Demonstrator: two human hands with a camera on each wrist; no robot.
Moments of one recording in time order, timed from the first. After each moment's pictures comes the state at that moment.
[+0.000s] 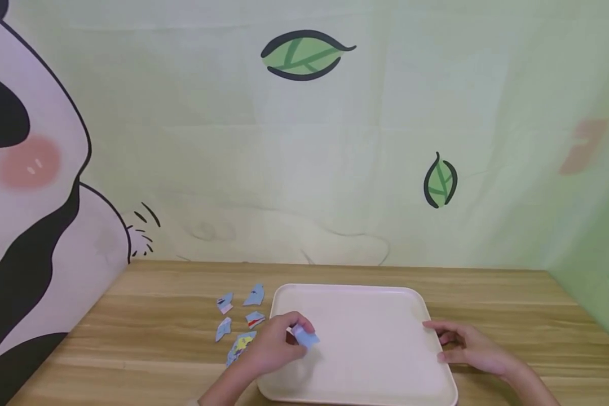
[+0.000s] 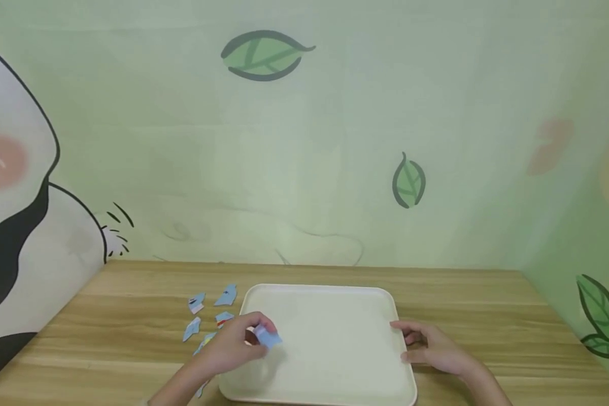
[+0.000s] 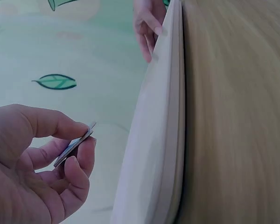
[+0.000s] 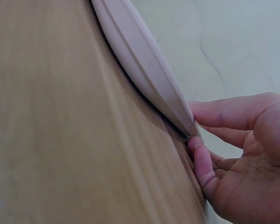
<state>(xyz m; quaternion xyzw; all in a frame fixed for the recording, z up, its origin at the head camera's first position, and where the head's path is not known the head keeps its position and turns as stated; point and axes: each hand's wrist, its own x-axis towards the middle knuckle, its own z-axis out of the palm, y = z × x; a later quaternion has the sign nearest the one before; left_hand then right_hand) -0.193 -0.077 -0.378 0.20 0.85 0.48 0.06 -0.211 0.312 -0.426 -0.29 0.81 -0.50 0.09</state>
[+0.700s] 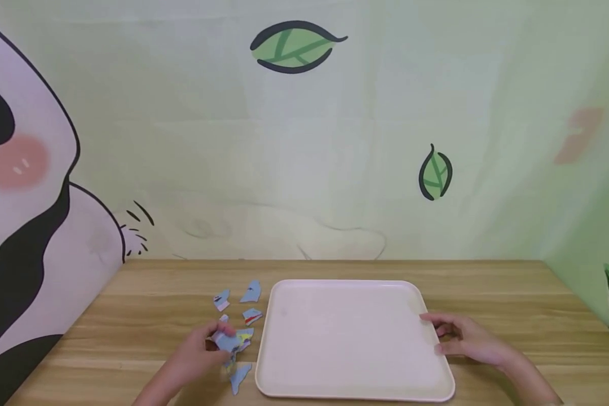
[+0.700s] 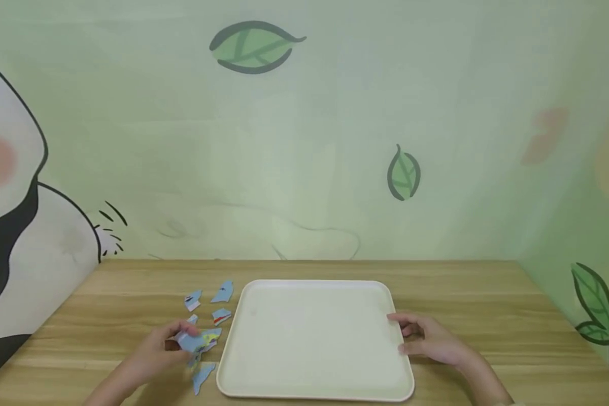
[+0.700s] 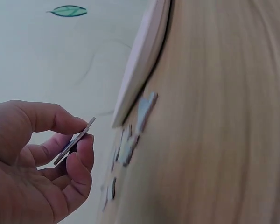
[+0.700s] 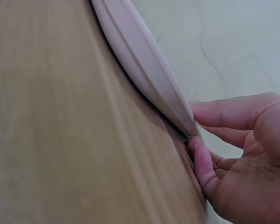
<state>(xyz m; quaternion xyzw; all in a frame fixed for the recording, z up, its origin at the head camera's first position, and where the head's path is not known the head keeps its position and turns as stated) -0.180 -0.180 -0.396 0.08 0.86 0.50 0.05 -0.209 0.309 -0.419 -0.27 0.83 -0.49 0.10</state>
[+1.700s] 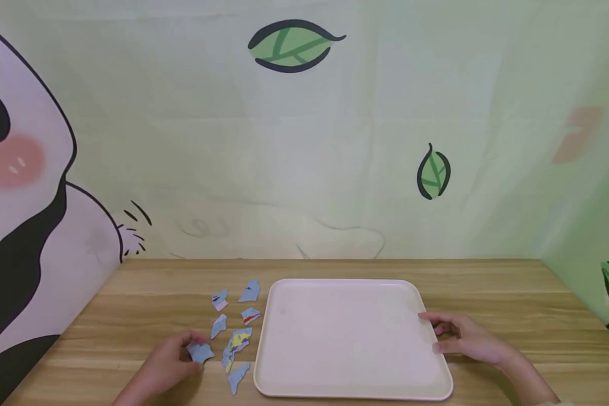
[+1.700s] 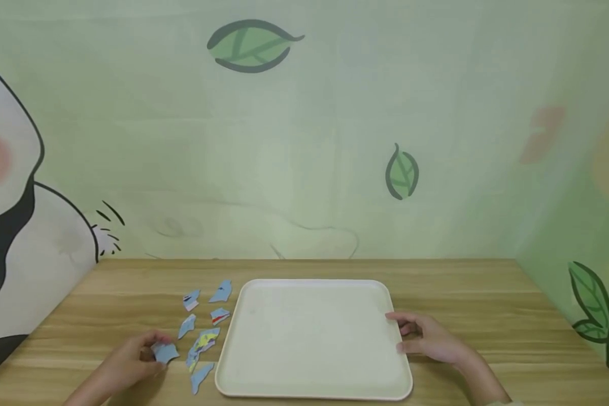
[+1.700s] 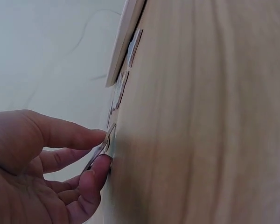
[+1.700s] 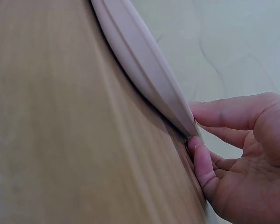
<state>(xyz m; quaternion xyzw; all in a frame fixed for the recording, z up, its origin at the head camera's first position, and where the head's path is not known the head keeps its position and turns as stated) -0.180 -0.216 -0.406 0.02 0.93 0.38 0.03 -0.208 0.310 -0.418 -0.26 0.83 -0.48 0.10</state>
